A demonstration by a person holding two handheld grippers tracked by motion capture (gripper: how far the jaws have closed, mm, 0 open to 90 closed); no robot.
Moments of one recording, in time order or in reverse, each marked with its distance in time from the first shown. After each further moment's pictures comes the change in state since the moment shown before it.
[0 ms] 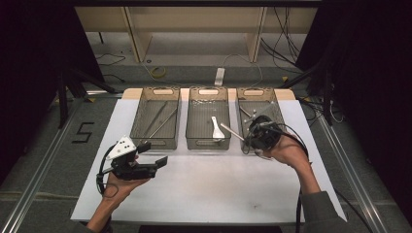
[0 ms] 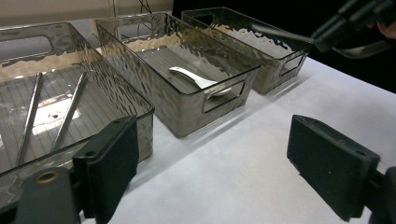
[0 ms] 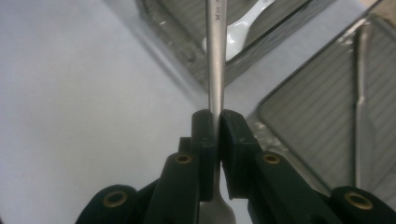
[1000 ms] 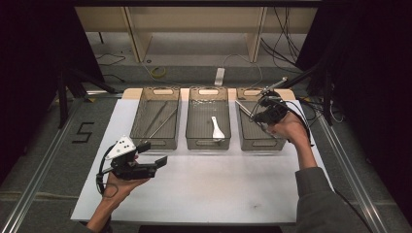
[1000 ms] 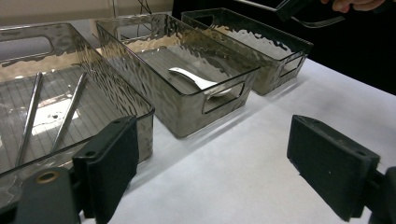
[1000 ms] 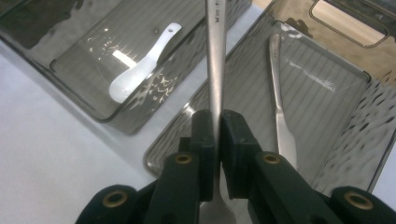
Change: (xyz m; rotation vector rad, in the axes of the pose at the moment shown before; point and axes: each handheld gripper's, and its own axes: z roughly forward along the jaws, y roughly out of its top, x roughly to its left) left arm 0.000 0.000 0.000 -0.004 -0.003 -0.003; right arm -0.074 0.021 0.013 -0.022 -0.086 0.190
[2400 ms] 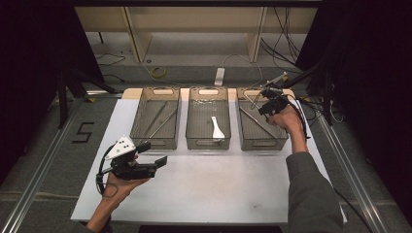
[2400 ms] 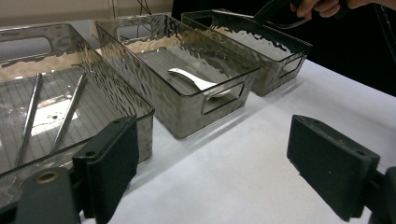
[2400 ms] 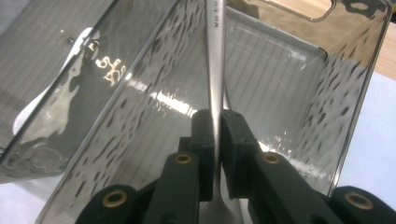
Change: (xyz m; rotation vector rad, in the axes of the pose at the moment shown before) left arm 0.000 0.000 0.000 -0.002 -0.002 -0.001; right arm -0.045 0.013 0.038 0.067 -0.100 0.152
